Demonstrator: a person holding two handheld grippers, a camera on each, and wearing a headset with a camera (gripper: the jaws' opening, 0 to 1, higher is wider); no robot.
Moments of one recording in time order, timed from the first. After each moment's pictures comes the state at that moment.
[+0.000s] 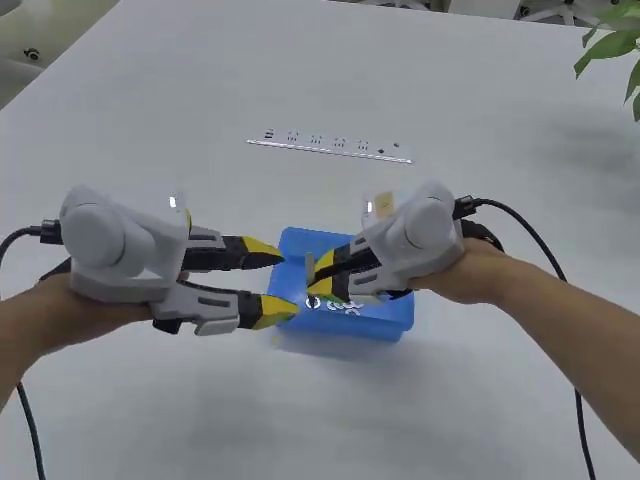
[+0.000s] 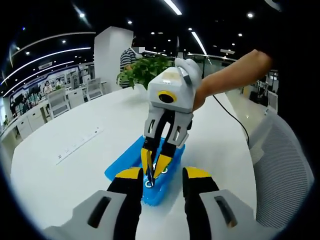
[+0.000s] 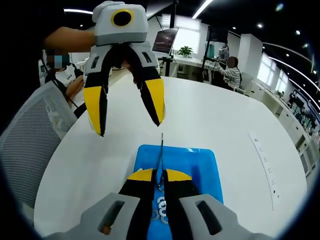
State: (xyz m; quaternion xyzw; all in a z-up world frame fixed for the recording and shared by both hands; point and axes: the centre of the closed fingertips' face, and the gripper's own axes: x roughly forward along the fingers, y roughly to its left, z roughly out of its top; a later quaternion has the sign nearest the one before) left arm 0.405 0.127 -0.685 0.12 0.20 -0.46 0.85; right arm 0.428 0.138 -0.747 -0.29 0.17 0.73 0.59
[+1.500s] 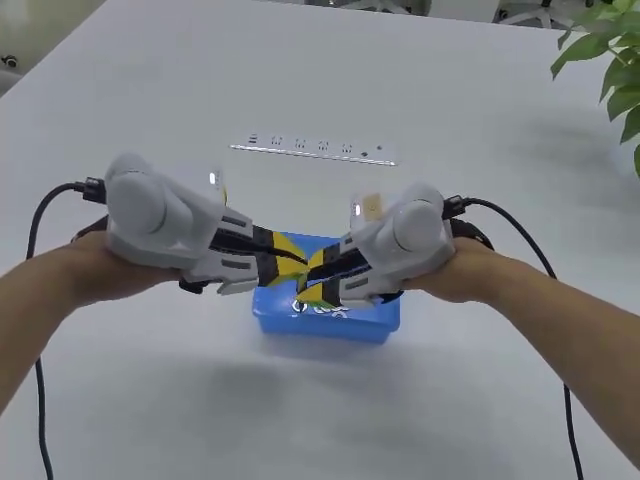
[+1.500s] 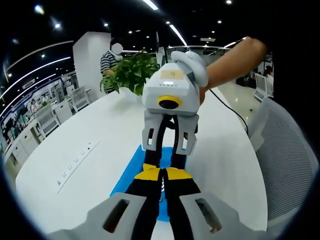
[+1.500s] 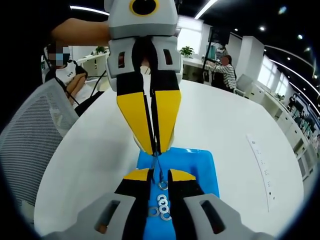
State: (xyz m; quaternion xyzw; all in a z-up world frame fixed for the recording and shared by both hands) left arm 0.425 0.100 -0.673 0.18 0.19 -0.52 0.82; right arm 0.426 0.131 -0.736 -0.30 0.16 0.73 0.59
